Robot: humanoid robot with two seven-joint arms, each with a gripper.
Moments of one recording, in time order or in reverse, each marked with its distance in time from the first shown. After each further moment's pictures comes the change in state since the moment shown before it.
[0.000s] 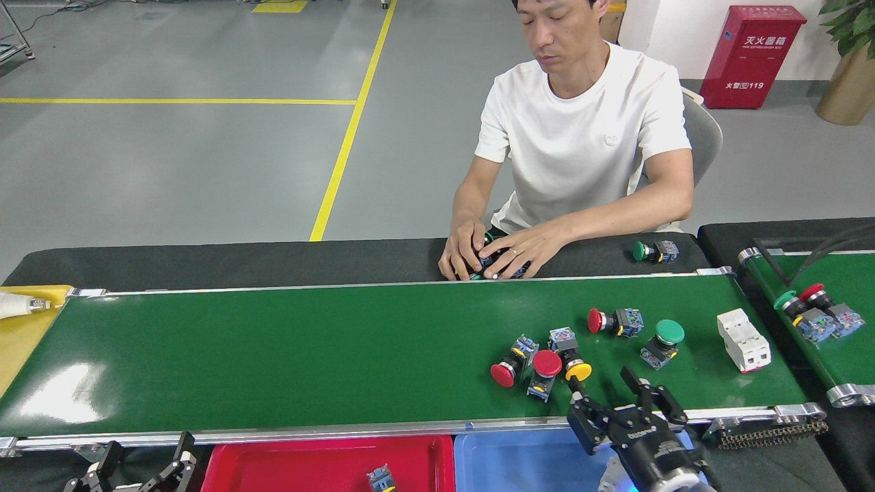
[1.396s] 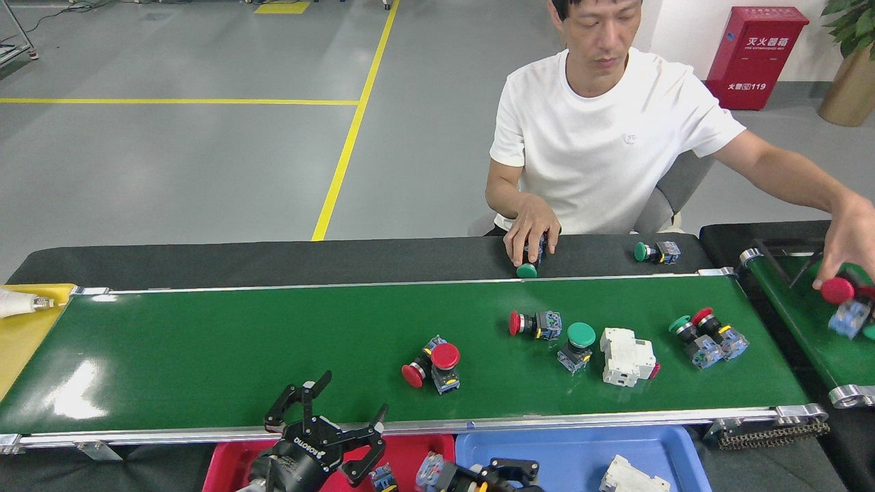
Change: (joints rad) left arm -0.379 0.010 -0.579 0.228 -0.307 -0.057 -0.049; right arm 0.151 -0.061 0.343 -0.188 -0.182 -0.548 0.130
